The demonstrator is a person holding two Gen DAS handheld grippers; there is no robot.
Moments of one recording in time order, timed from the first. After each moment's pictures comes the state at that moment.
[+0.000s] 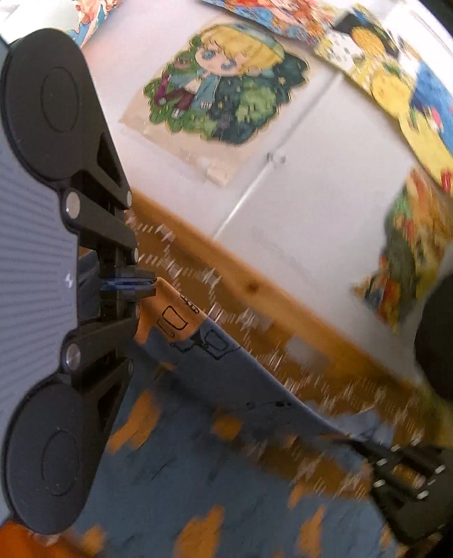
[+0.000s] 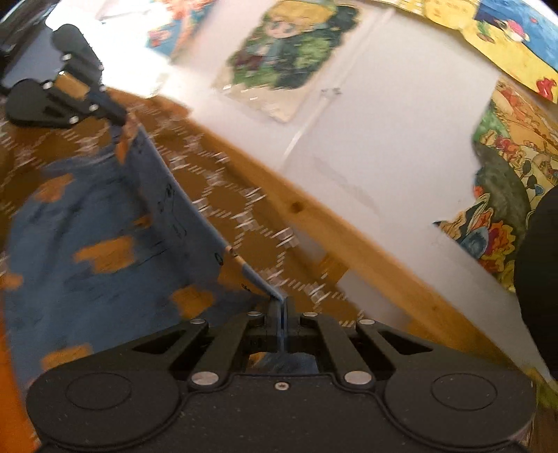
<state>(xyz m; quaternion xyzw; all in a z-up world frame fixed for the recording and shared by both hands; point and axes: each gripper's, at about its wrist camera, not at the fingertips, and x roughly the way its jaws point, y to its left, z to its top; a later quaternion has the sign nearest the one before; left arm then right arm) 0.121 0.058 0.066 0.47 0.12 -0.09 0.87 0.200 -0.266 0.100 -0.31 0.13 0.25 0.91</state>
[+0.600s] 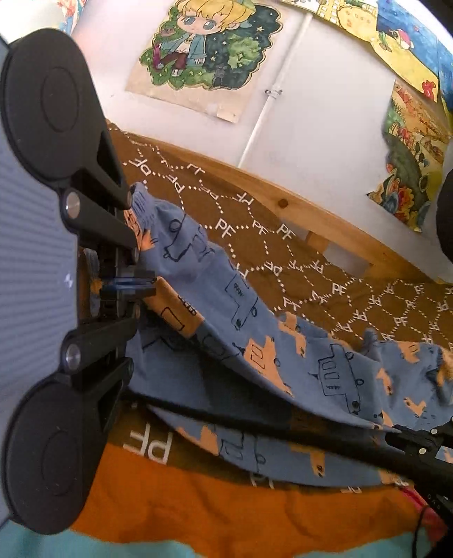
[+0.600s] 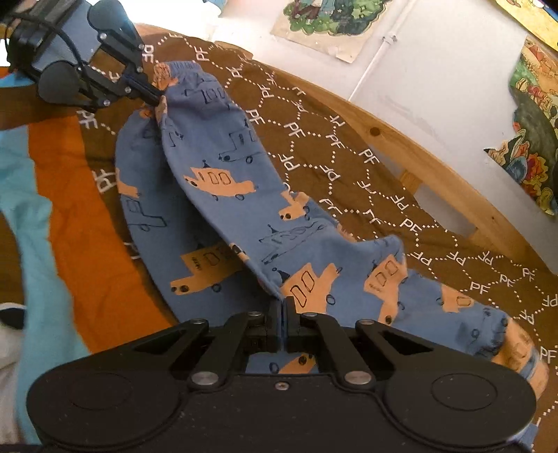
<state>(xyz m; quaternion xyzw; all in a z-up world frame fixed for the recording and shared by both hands) 0.063 0.058 0.001 0.55 0.17 -0.13 0.81 0.108 -0.242 0.034 -0.30 0.22 0.26 0.89</state>
